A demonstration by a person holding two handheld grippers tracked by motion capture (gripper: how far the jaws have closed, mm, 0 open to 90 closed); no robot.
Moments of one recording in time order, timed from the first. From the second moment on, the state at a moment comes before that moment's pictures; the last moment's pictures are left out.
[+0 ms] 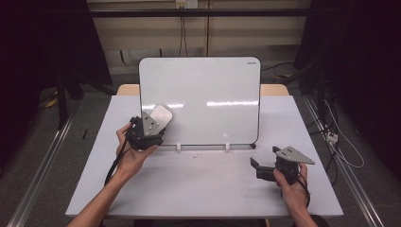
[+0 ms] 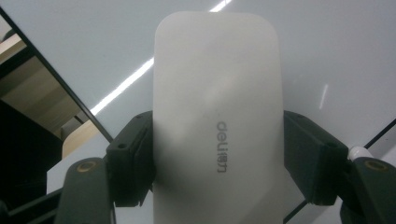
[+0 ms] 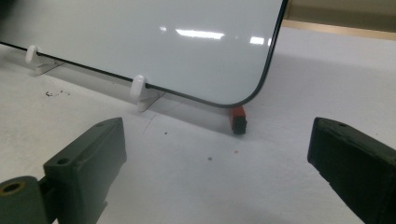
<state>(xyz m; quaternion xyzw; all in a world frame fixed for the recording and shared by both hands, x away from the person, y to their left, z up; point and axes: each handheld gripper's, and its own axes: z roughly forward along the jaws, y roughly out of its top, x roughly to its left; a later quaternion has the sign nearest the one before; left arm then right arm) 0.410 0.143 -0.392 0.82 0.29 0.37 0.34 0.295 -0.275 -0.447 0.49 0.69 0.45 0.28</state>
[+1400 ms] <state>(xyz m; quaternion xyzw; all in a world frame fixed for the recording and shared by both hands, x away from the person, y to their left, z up) 0.410 0.144 -0.394 0.82 0.31 0.31 0.37 0.295 -0.274 -0.447 0.49 0.69 0.45 0.28</state>
